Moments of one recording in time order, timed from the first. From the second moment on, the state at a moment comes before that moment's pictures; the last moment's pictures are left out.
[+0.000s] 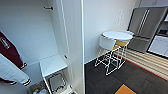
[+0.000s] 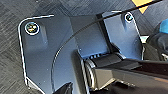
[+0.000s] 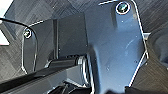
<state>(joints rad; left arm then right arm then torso) 1.43 3.05 -2.71 1.46 -0.02 -1.32 -1.50 3.09 -2.76 0.14 0.09 -0.04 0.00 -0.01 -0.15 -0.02</state>
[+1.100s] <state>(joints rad) 1.44 3.06 -2.71 1.46 -0.01 -1.32 -1.50 3.09 -2.76 0.14 0.09 -0.04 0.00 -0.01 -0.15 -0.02</state>
